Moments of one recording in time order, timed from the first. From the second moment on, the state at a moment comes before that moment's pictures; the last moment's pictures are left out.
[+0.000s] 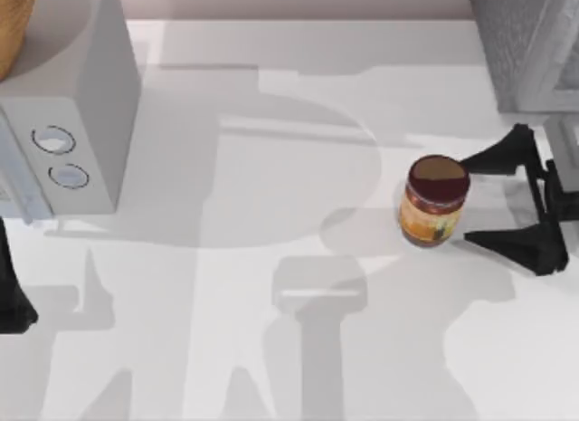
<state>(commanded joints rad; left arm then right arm) 0.00 0.00 0.00 0.00 0.00 0.00 -0.09 2.51 1.54 -1.18 -1.44 -2.16</state>
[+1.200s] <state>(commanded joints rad) 0.00 0.00 0.00 0.00 0.00 0.00 0.05 2.39 1.13 0.36 -1.44 -0.90</state>
